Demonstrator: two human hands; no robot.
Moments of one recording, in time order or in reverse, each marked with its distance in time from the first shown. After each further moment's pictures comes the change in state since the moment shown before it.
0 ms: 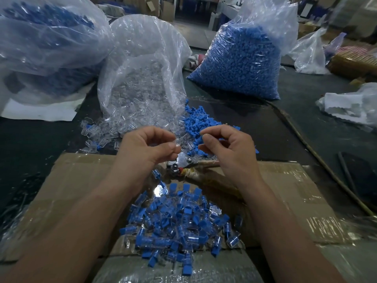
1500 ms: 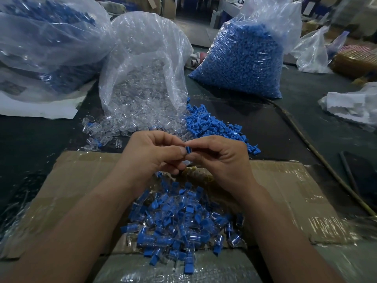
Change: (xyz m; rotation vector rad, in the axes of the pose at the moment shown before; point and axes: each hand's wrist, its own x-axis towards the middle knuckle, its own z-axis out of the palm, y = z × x) left_hand -0.005 0.006 0.003 0.014 -0.129 -0.065; right_hand -0.008 0.005 0.009 -0.049 -0.118 -0.322
